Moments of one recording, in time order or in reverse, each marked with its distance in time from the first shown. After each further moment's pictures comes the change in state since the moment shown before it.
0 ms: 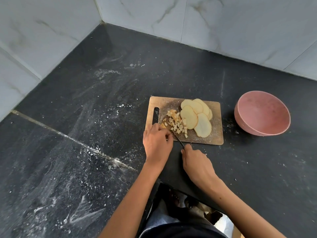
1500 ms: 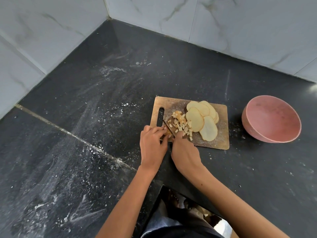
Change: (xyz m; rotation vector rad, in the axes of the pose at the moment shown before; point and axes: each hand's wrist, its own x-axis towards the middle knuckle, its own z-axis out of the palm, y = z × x) left_hand 0.004 -0.026 -0.004 -0.109 0.115 0.090; right_hand 0.033 -0.049 -0.004 -0.065 0.090 -0.012
